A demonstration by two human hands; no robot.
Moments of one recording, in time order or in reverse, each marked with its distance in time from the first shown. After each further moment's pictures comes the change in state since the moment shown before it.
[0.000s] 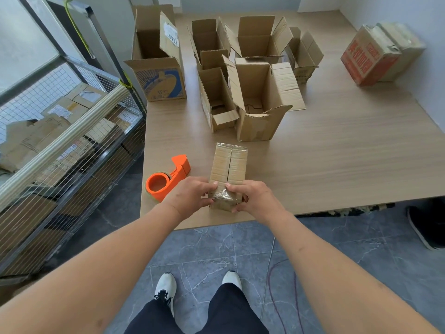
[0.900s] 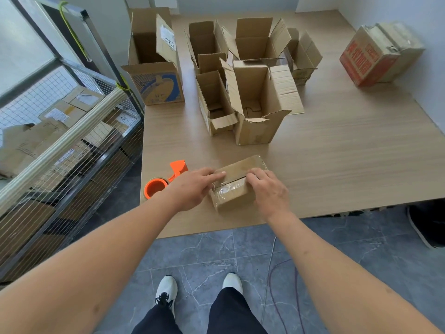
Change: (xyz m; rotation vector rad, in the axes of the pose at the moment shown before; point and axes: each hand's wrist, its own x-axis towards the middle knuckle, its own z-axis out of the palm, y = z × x) left_hand 0.034 -0.018 -0.012 0.110 -0.137 0.000; right_hand 0.001 -0.002 -0.020 -0.501 0.352 0.082
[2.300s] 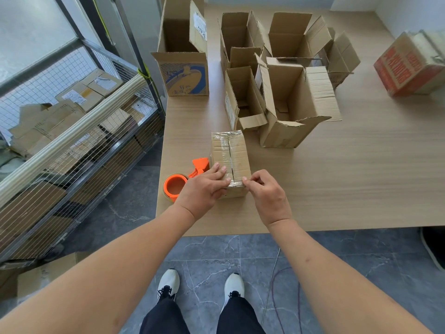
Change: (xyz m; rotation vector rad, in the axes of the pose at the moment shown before) left_hand -0.029 -0.020 0.025 -0.161 0.439 -0.027; right_hand 0.023 -0.054 0.033 0.564 0.036 0.089
